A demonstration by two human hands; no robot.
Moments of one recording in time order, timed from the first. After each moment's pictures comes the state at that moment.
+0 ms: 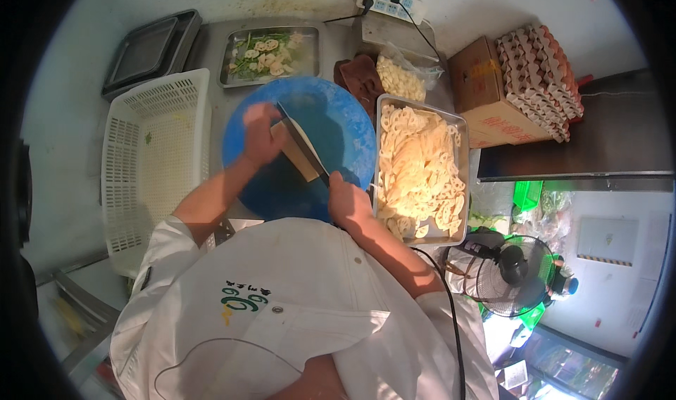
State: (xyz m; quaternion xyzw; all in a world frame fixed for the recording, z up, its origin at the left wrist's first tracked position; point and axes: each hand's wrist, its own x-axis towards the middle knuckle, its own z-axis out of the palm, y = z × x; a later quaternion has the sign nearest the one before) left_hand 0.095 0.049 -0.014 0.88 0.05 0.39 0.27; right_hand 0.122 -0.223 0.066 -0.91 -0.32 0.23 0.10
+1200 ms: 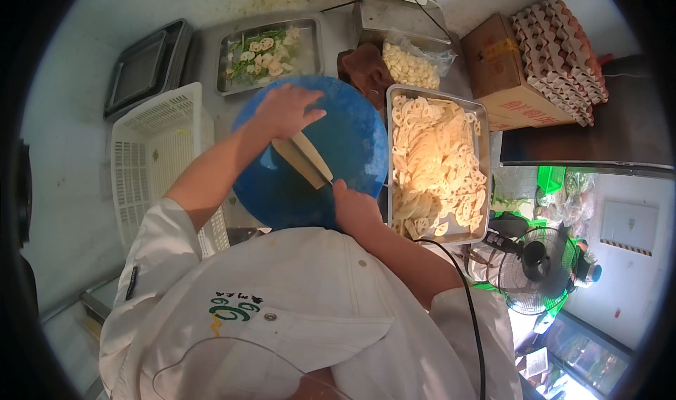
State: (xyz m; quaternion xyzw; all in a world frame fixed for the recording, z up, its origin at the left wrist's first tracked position) left_hand 0.182 0.049 0.059 0.99 0.02 -0.04 0.14; right_hand 0.130 -0.213 0.070 -0.89 -0.33 0.32 0.06
